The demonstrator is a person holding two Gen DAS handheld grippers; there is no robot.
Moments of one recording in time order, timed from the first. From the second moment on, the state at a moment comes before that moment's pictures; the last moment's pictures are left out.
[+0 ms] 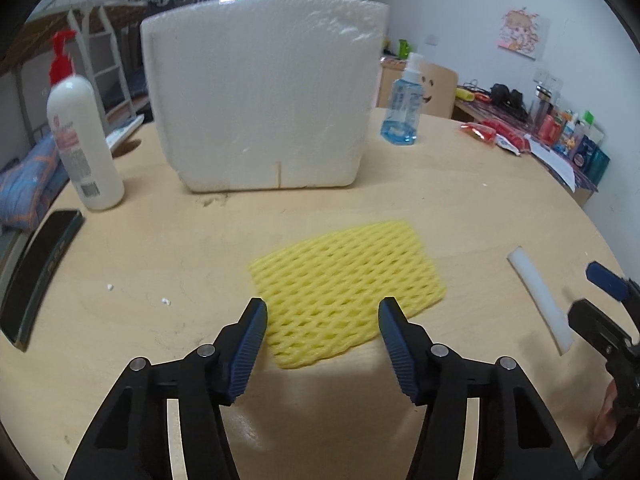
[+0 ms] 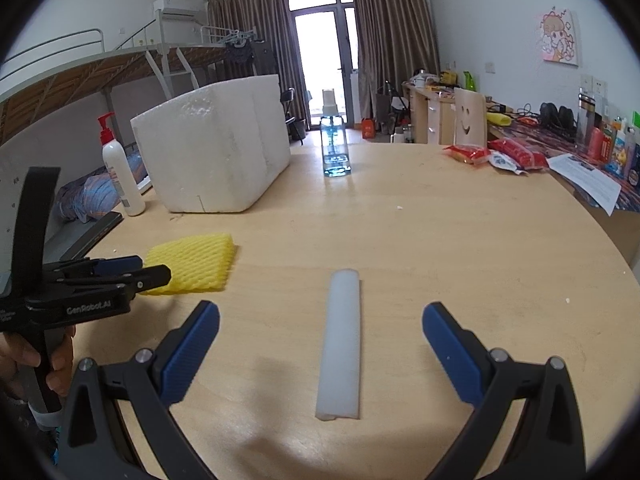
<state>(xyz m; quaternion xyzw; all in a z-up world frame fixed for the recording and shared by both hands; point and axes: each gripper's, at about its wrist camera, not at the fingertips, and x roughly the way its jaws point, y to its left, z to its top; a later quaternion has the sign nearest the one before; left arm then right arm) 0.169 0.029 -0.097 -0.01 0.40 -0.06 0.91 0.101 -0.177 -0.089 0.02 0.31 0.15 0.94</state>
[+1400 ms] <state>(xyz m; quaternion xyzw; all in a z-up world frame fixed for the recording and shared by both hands) 0.168 0.037 -0.096 -0.03 0.40 -0.08 0.91 0.111 -0.163 -0.111 -0.05 0.39 0.11 0.91</state>
